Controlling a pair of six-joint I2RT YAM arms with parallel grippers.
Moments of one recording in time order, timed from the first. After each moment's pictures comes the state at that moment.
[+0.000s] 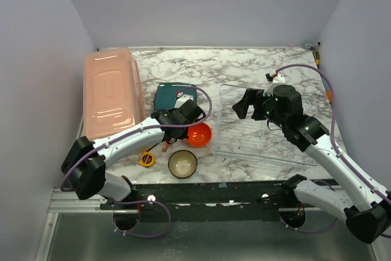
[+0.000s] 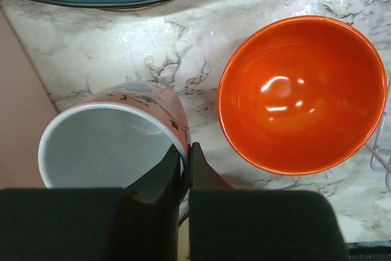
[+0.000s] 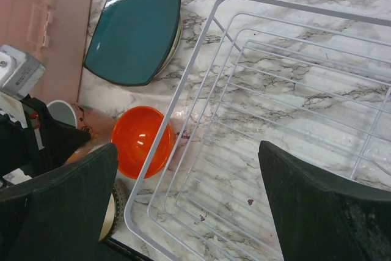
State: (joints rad) left arm -0.86 1.41 1.00 -0.70 -0.41 -0.58; right arm 0.54 0.96 0.93 -0.42 0.03 0.44
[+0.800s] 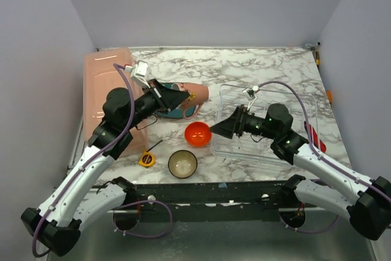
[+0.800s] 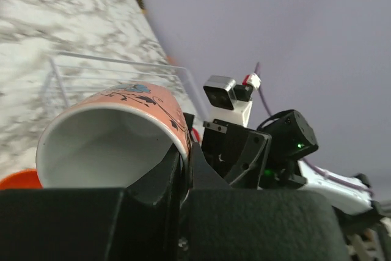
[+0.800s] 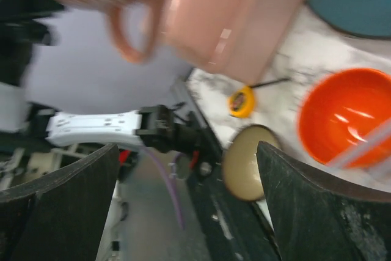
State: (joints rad) left arm -0.53 0.85 0.98 -0.13 0.28 -0.82; right arm 0.62 0.96 0.58 0.25 -0.55 0.83
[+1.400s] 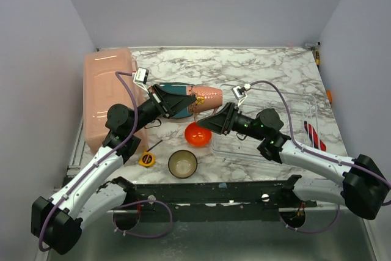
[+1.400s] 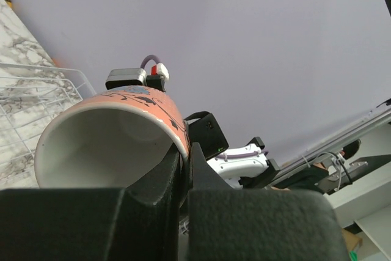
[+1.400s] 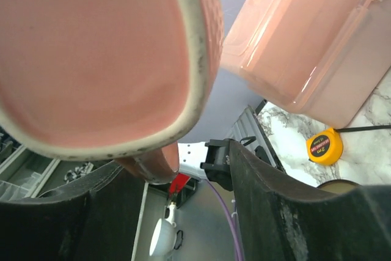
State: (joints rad) left arm -0.51 0.88 0.67 0.58 0.50 -1.24; right arm 0.80 1.14 0.57 0.77 -0.44 1.12
